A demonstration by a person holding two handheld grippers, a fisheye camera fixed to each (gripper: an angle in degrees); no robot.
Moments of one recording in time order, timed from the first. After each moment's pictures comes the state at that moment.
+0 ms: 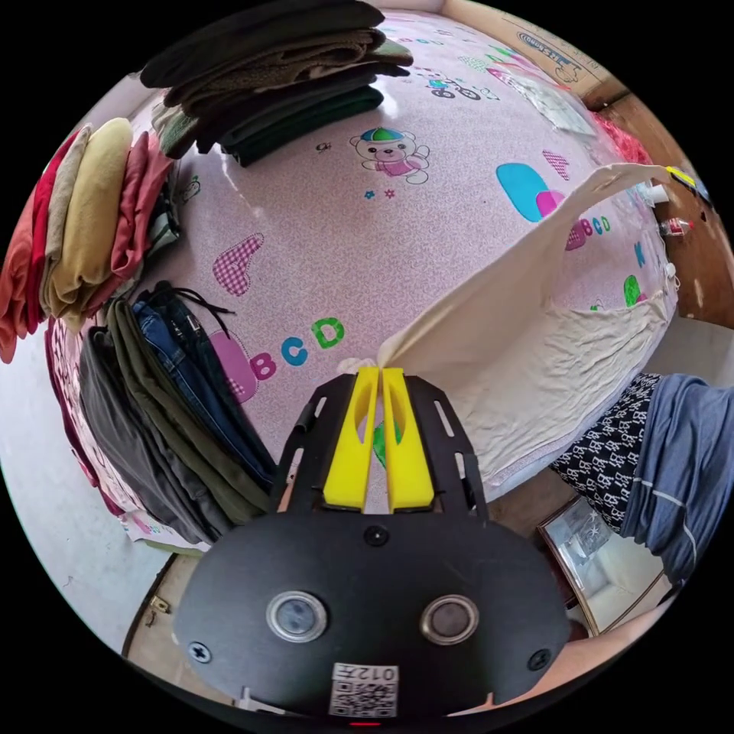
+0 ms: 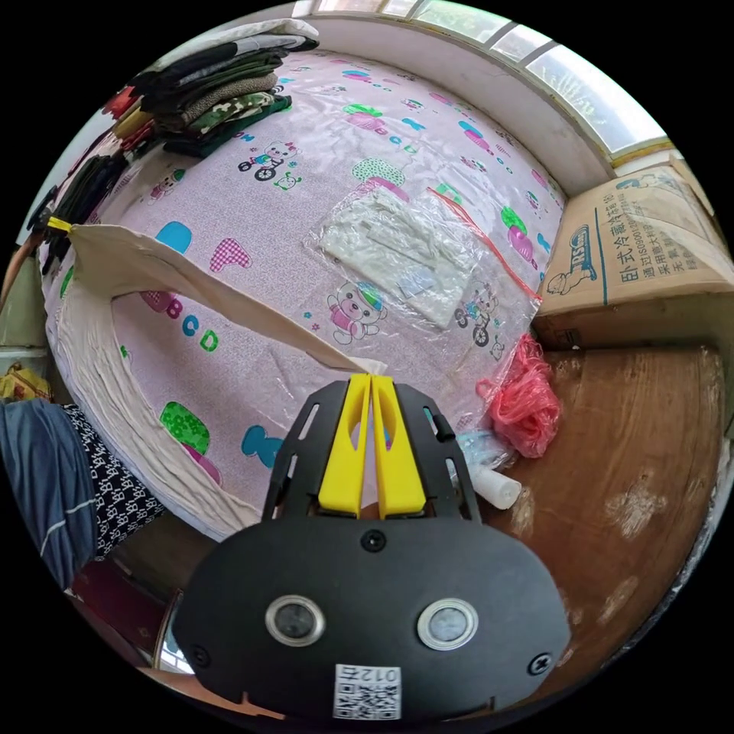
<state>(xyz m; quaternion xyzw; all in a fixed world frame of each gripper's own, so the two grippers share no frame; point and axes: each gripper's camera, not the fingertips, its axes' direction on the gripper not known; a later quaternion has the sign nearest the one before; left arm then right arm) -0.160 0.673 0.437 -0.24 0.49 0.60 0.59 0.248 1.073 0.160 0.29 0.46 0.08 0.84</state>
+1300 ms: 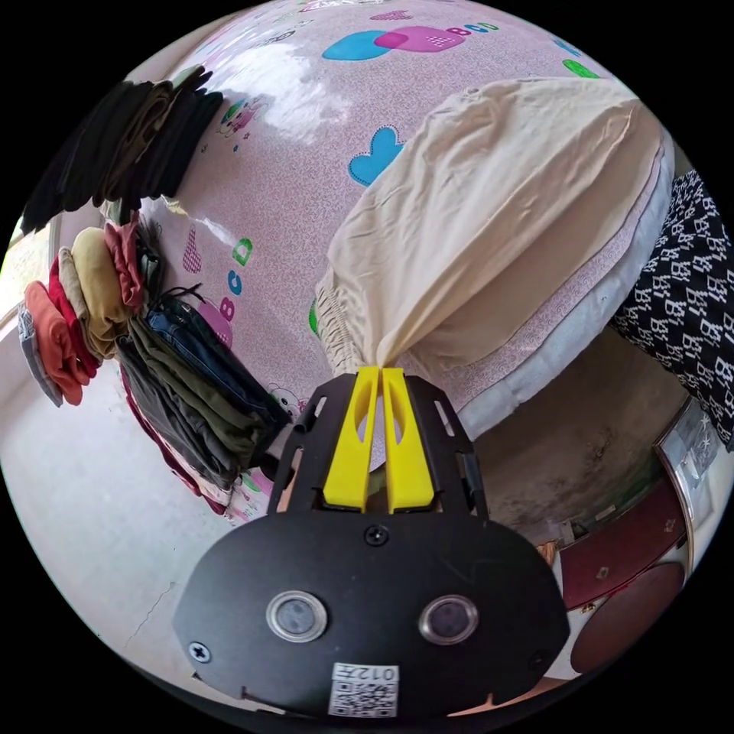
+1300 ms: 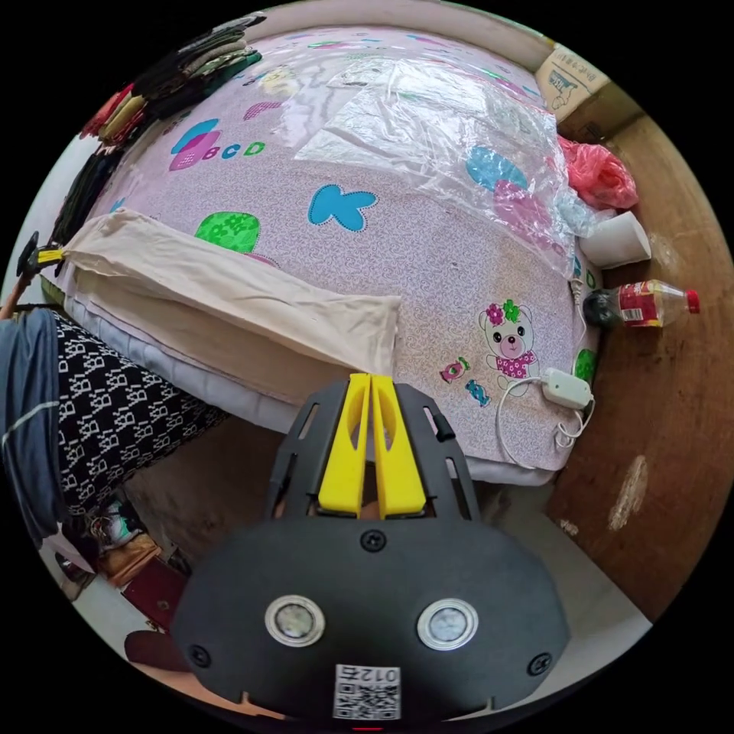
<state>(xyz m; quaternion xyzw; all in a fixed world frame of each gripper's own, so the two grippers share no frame) -0.345 0.949 0.443 -0.07 0.35 0.75 0.55 0.213 1.363 0.412 0.30 0.32 0.18 0.88</state>
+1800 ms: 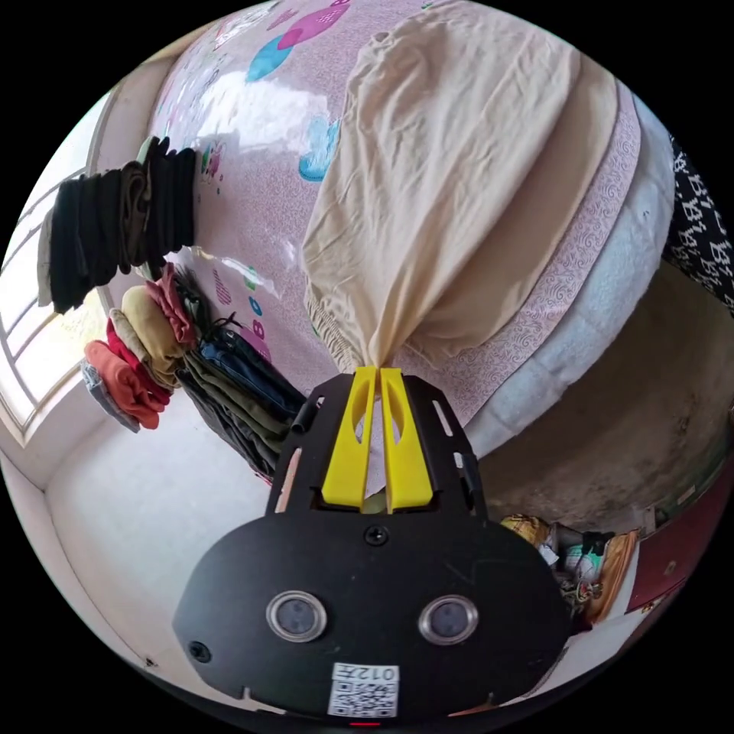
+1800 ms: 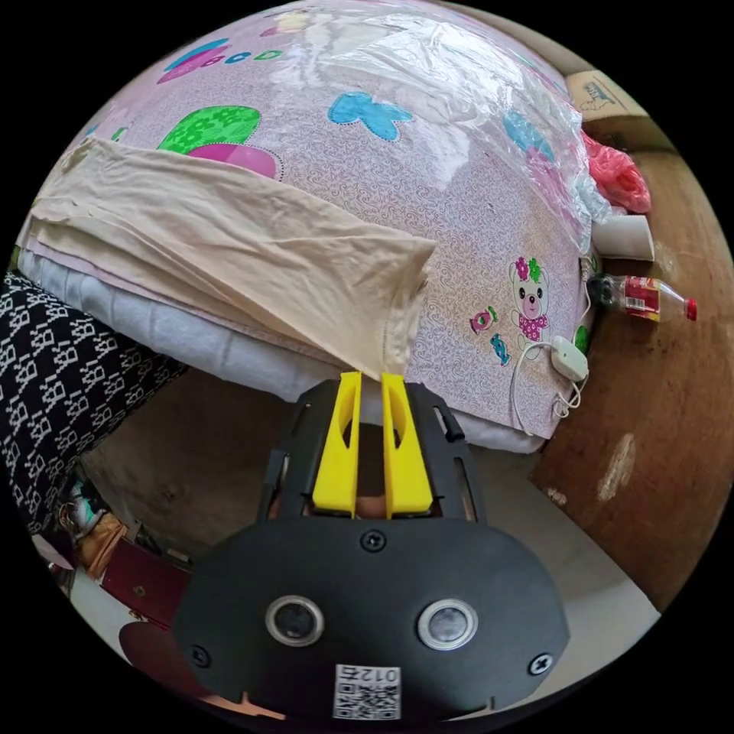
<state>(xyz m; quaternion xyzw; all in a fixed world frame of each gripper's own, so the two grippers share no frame) -0.406 1.032 0.470 0.07 0.23 0.79 0.56 0.168 1.357 0.483 0.19 0.40 0.22 0.87</state>
